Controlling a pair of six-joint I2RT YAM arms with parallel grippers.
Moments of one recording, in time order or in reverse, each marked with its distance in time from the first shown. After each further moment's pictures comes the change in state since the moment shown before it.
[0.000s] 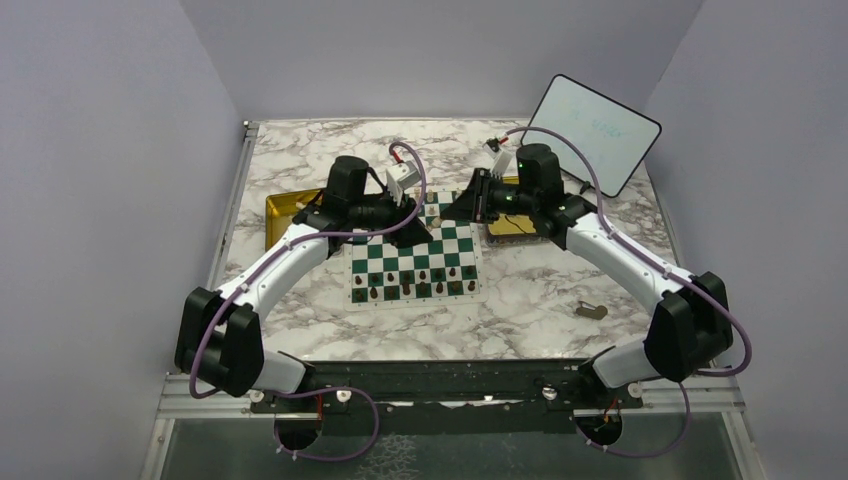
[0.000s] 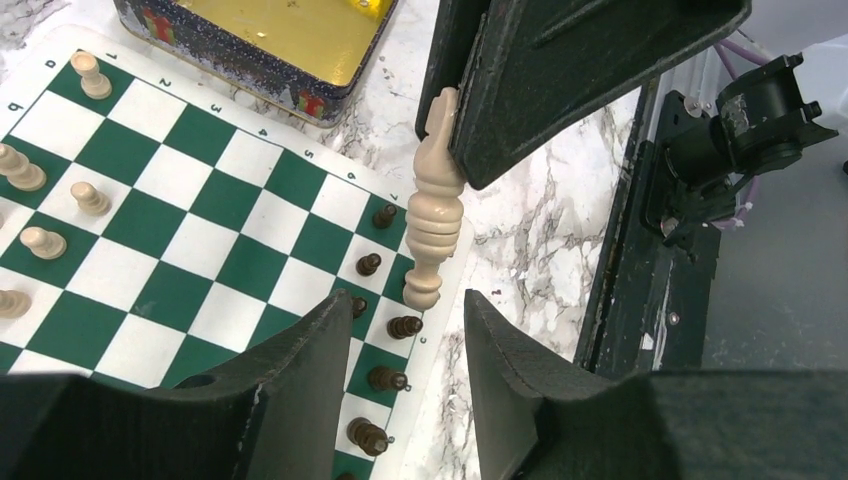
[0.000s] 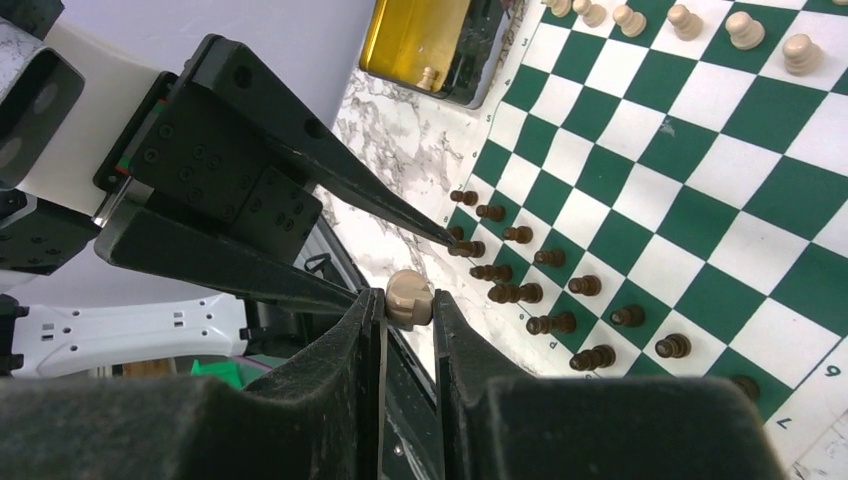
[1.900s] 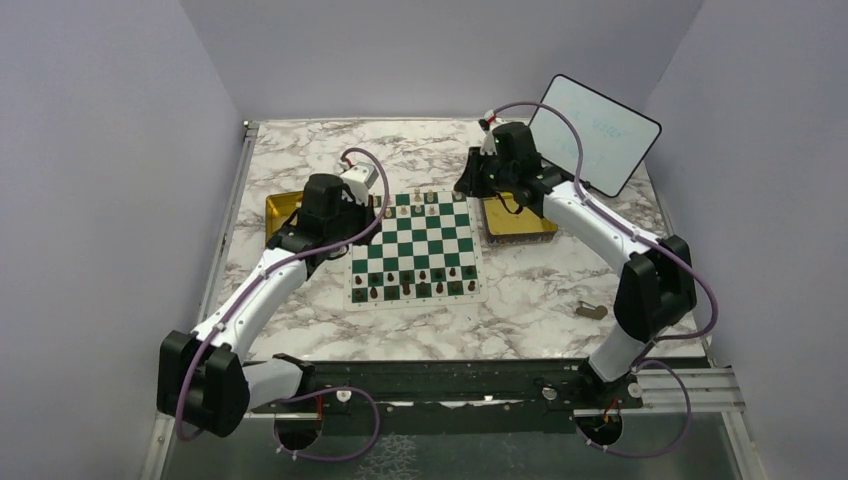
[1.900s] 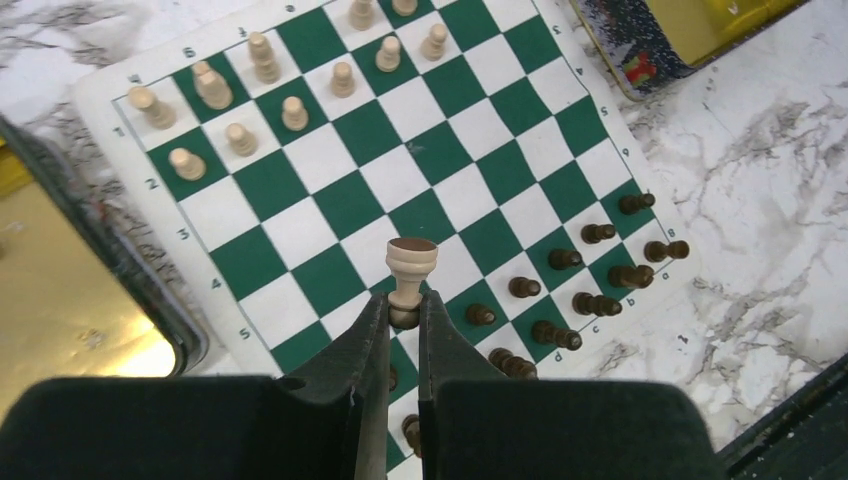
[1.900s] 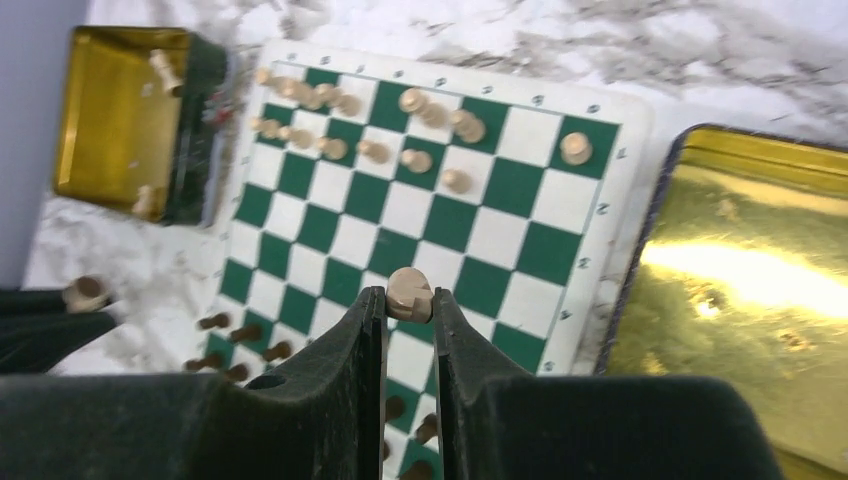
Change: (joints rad) left arm 0.081 -0.164 -0.122 -0.097 -0.545 -0.124; right arm -0.006 0.194 0.237 -0.185 0.430 -0.267
